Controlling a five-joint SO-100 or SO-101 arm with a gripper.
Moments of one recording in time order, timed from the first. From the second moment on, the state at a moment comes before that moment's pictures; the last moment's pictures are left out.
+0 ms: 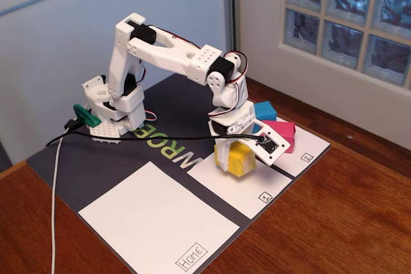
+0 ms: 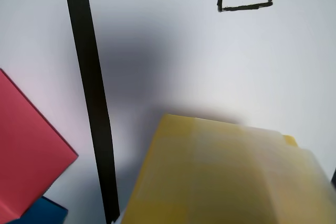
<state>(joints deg) -16.3 68.6 81.9 60.0 108.3</state>
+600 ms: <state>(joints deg) -16.7 65.0 81.8 58.6 108.5</state>
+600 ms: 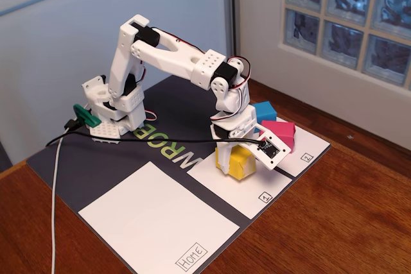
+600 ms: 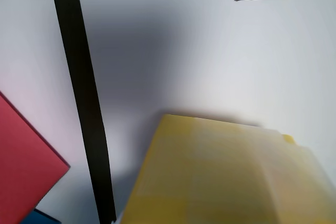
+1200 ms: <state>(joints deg) -15.0 64.4 82.0 58.4 105.4</state>
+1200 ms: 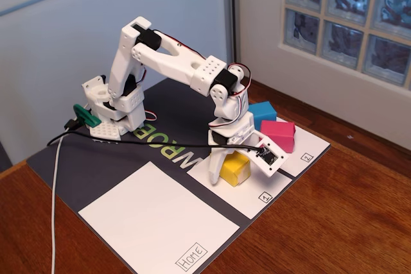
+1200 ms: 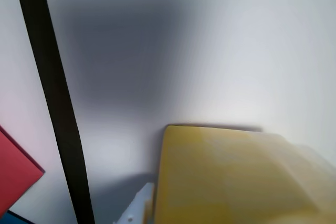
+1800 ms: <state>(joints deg) -16.6 81.2 78.6 61.1 106.2</state>
